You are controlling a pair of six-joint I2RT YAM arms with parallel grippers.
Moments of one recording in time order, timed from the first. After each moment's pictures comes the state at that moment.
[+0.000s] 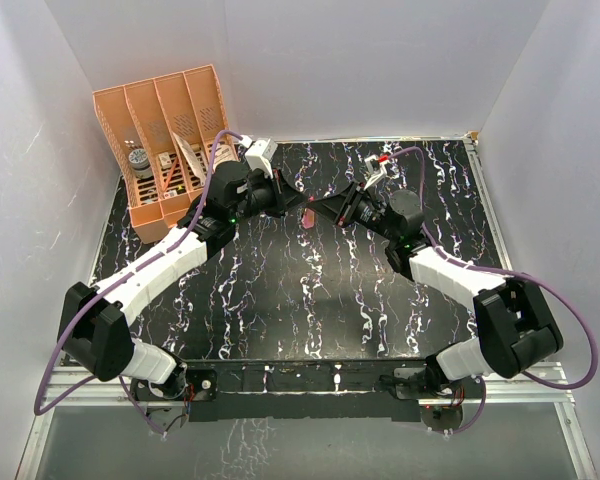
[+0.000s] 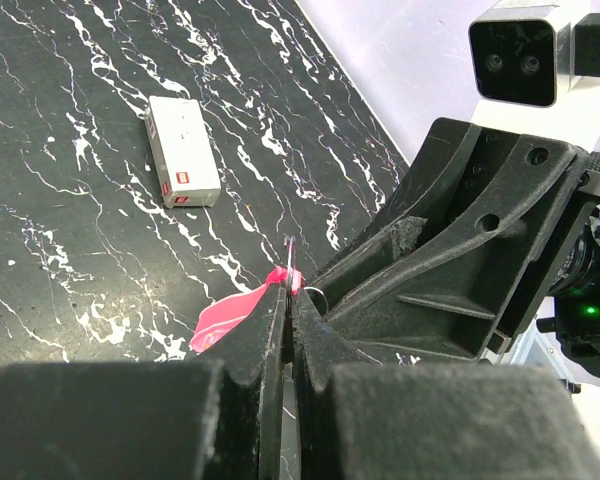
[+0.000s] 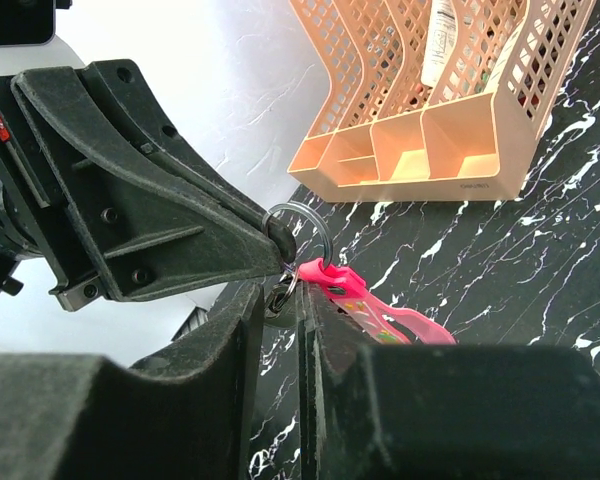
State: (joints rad) left arm -0.59 1.42 1.12 0.04 0.30 -0.49; right arm 0.43 1.40 0.75 0.76 -0.54 0.84
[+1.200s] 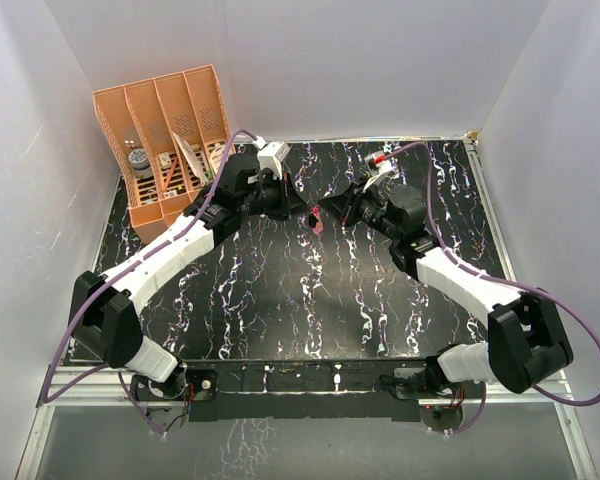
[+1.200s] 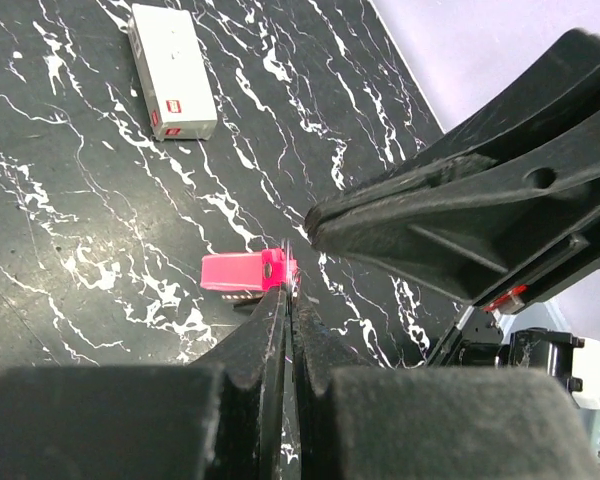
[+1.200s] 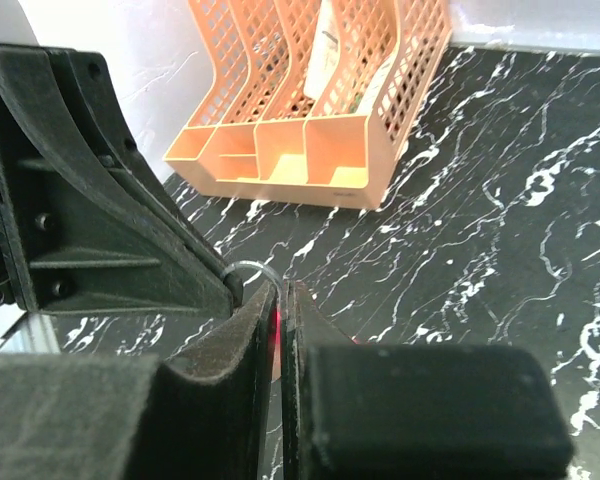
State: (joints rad) left arm -0.59 1.49 1.24 -0.18 0.36 -0.45; right arm 0.43 1.33 0.79 0.51 -0.41 0.48
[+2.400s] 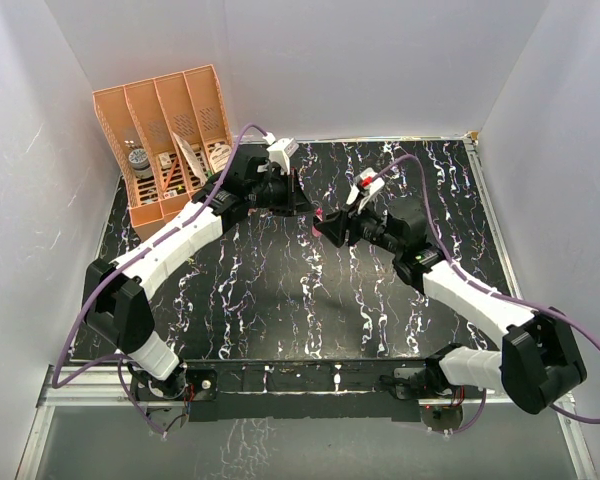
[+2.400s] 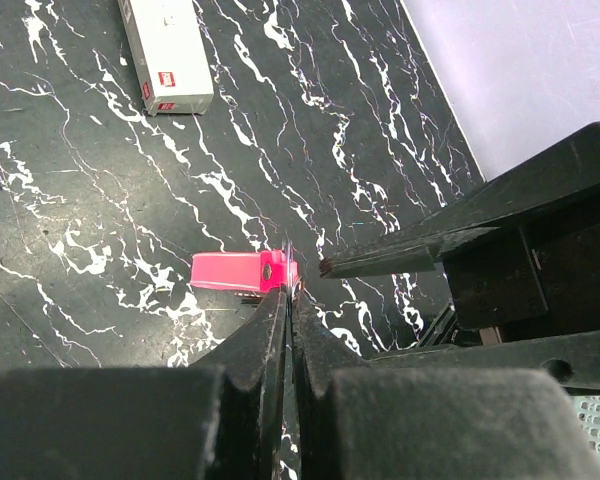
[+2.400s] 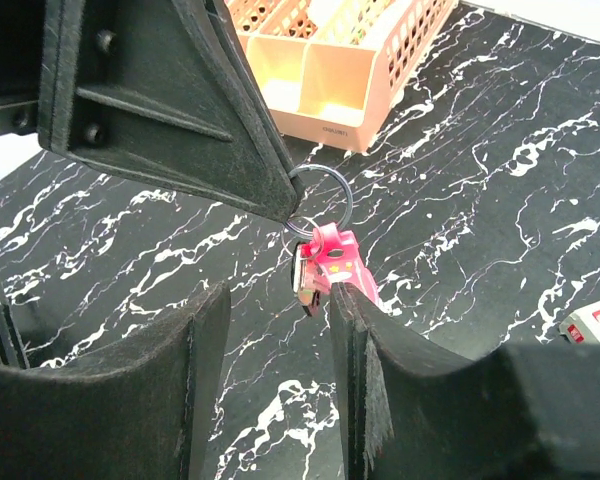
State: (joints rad) left arm -0.59 1.59 1.38 -0.33 0.40 -0.45; right arm 0.48 1.20 0.72 0.35 -0.43 0.21
